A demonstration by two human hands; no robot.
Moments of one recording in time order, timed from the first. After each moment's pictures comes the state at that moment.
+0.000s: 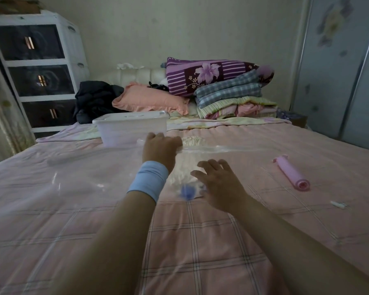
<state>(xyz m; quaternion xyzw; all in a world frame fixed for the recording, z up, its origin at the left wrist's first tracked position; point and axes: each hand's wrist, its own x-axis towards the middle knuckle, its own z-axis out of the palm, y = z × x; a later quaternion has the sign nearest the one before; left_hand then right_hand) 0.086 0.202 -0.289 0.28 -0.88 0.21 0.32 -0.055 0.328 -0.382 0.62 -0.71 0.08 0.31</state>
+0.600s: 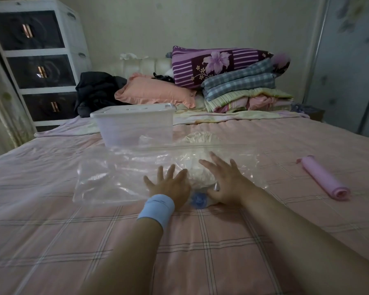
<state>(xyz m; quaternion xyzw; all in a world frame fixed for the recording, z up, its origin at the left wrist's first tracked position) 0.051 0.137 -0.410 0.40 -0.91 0.00 0.07 -0.115 0.254 -0.407 0.63 -0.75 0.18 0.07</state>
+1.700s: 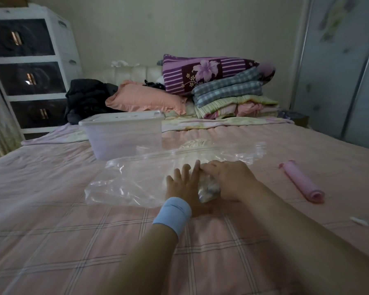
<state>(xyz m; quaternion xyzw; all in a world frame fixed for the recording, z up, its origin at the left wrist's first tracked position) 0.004 0.193 -0.396 0.33 -0.92 0.12 0.17 -0.118 0.300 -0.351 0.62 -0.76 0.01 0.22</state>
